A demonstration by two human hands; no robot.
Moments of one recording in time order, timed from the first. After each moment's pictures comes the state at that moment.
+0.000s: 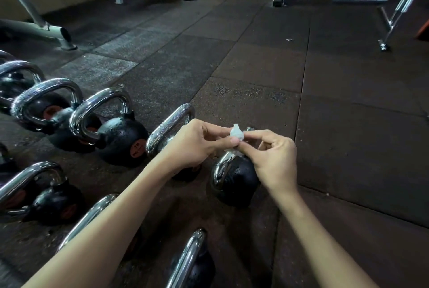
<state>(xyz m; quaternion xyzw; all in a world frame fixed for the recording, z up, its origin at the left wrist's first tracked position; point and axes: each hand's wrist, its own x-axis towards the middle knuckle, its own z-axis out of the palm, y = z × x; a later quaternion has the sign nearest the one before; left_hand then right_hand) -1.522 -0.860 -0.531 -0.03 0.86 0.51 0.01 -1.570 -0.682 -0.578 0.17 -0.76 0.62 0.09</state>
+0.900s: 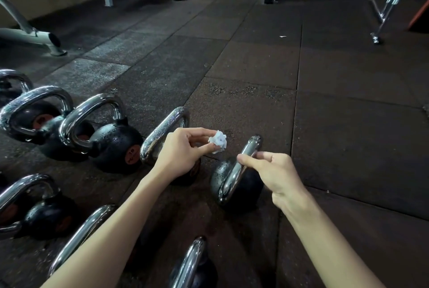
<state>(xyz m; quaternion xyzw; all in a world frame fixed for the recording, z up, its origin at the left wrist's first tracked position) -1.535 -0.881 -0.571 -0.09 0.88 0.45 -0.10 -1.571 -0.671 -0.586 -0.08 -0.72 0.66 -0.21</state>
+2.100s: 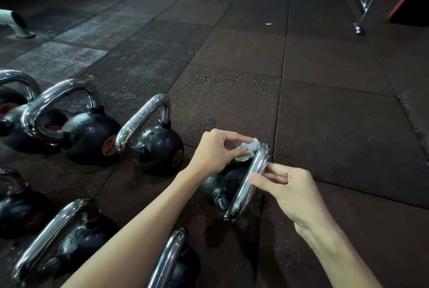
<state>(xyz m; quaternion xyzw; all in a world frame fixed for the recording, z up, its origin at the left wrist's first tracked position) -1.573 -0.798 -0.622 0.00 0.87 0.49 -0.03 -1.530 -0.600 -0.589 0.01 -0.75 0.64 -0.17</state>
